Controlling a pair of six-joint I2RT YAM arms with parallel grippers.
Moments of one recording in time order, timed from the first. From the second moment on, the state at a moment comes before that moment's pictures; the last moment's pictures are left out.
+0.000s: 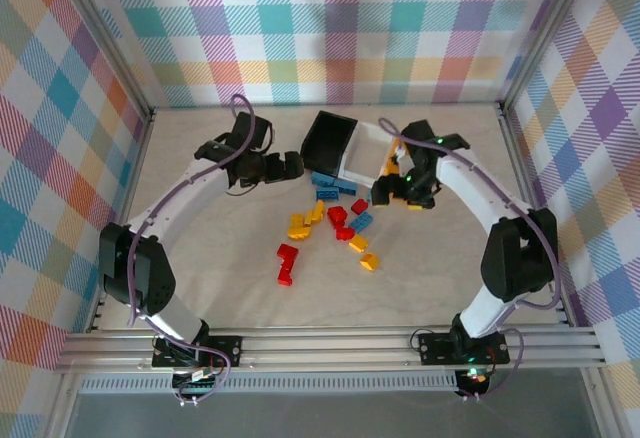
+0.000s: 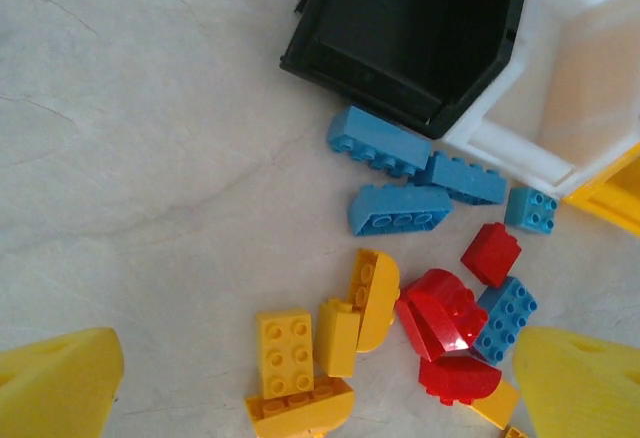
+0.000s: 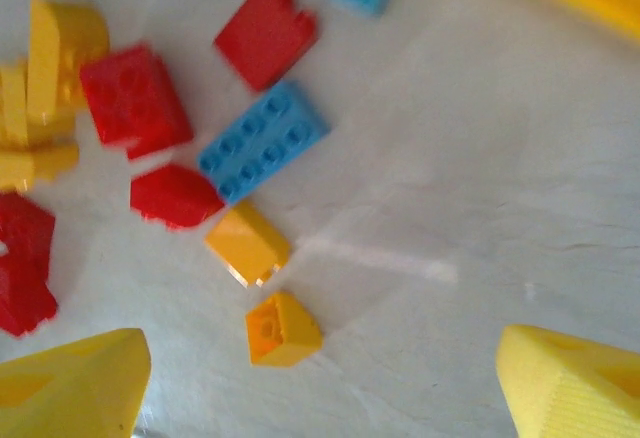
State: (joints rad) left arm -0.41 1.61 1.39 -0.74 0.09 -0.49; right arm 0.36 1.66 1.37 -1.10 -0.28 0.24
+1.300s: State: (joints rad) left arm -0.40 1.51 1.23 -0.76 0.04 -0.51; right arm 0.74 1.73 1.06 -0.88 -0.03 0.15
